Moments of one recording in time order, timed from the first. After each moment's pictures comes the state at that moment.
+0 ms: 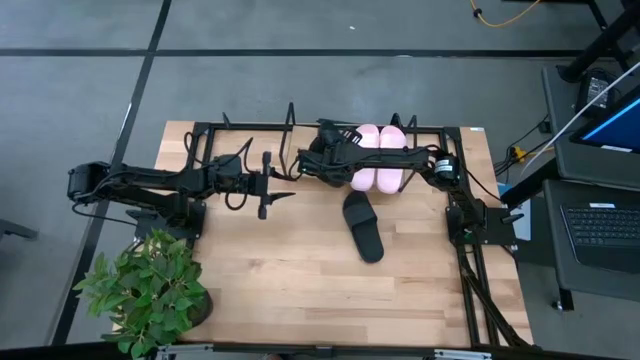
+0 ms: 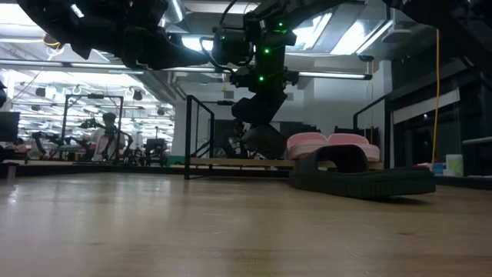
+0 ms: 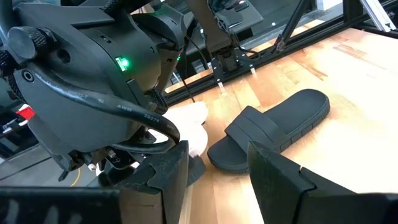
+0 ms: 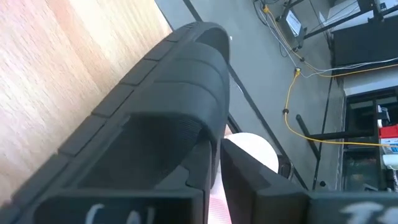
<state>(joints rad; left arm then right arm) 0.23 1.06 0.45 0.44 0.15 0.47 -0.18 2.19 1.89 -1.05 0.88 0.36</state>
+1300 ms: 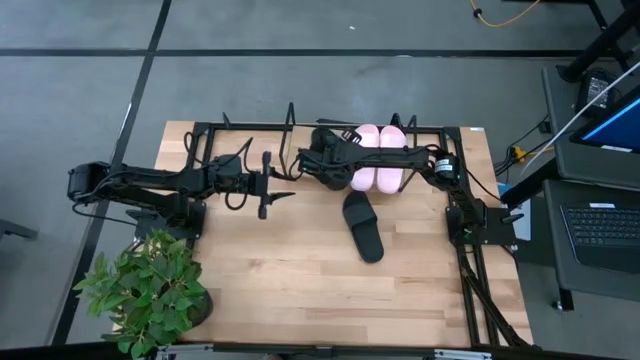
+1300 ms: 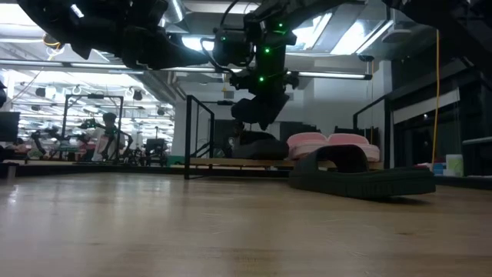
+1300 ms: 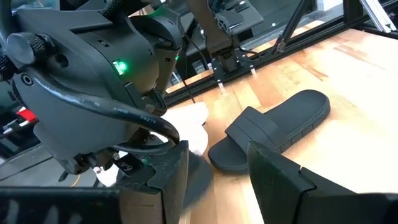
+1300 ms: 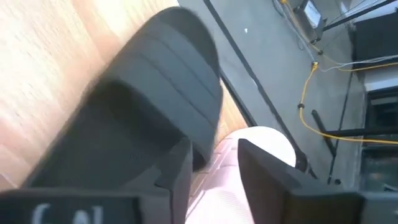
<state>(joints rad) 0.23 1.06 0.45 0.44 0.15 0.47 -0.19 2.19 1.89 -1.06 0.81 0.37</state>
